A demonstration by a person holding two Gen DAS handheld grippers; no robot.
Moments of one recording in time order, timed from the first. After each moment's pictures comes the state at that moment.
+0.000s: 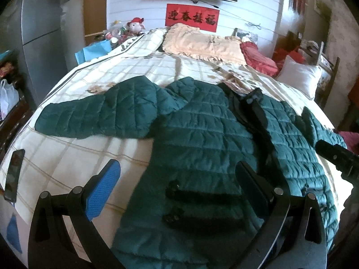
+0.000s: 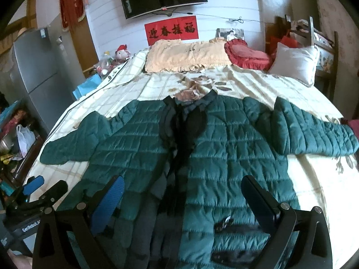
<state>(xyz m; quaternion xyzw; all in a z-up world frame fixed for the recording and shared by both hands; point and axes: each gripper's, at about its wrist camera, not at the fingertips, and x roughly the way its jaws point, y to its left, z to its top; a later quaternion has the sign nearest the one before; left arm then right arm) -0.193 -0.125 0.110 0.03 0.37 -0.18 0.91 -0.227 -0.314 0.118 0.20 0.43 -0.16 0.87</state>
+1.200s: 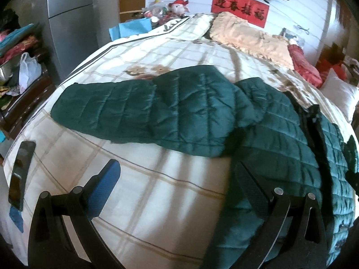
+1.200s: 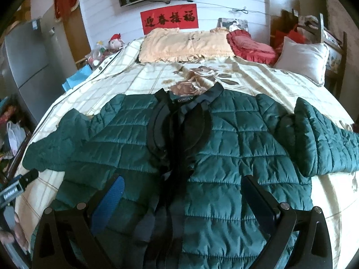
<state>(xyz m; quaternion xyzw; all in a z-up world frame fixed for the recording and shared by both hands) -0.086 -0.059 0.070 0.00 0.42 -0.06 0.91 -0.161 -0.329 0.058 0.19 0.46 -0.15 0.85</state>
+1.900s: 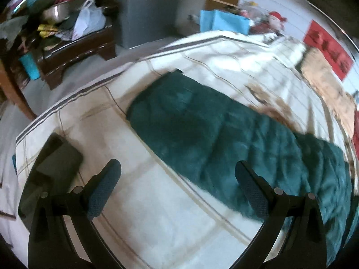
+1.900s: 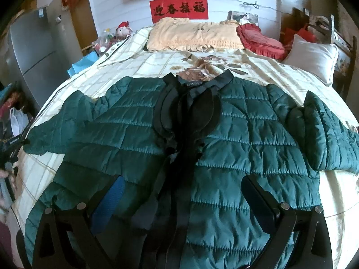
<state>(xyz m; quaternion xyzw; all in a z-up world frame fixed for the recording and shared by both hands) 0.024 0.121 0.034 -0.14 0.44 0.13 0.88 -0.164 -0.319 0.043 0.19 0.49 -0.12 0.84</state>
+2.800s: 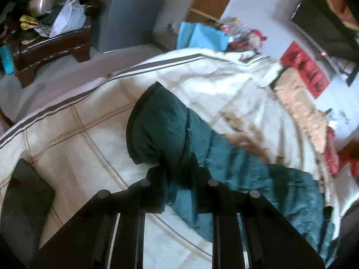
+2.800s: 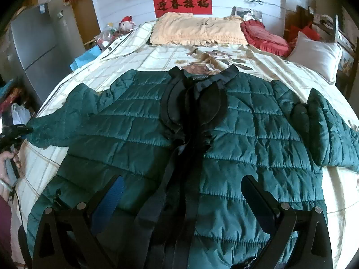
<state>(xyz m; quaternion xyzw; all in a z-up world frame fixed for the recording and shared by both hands) 0.044 0.136 0.054 -0.21 0.39 0.02 0.89 -0.166 -0.310 0.043 0.20 0.50 -0.12 0.84</state>
